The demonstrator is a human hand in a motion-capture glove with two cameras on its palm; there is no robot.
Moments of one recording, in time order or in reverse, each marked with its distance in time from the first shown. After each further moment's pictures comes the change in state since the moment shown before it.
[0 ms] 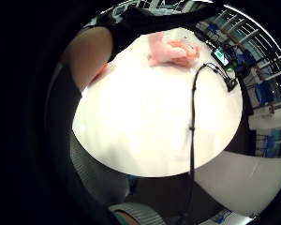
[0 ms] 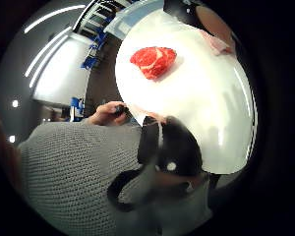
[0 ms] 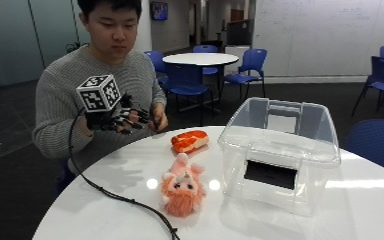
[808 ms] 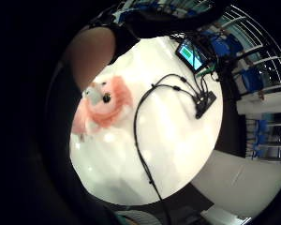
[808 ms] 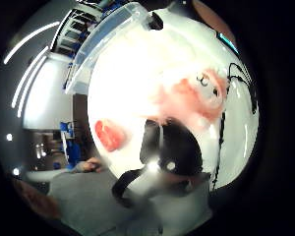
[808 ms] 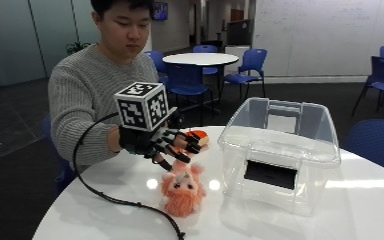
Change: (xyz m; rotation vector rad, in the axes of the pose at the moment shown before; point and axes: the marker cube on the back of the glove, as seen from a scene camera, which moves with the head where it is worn) arm 0.163 -0.209 -0.056 -0.029 0.093 0.231
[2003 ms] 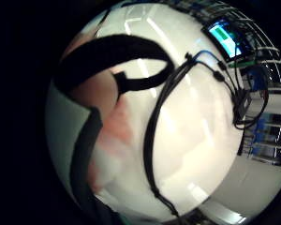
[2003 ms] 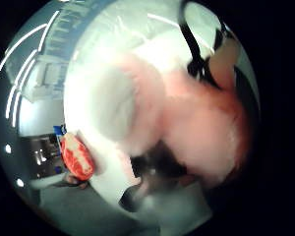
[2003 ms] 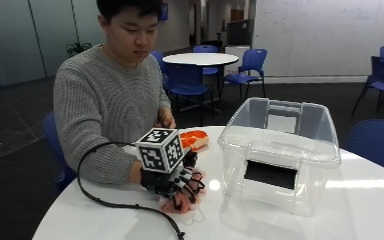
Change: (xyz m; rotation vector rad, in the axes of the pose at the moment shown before) arm -0.012 -0.028 0.131 0.031 0.048 0.023
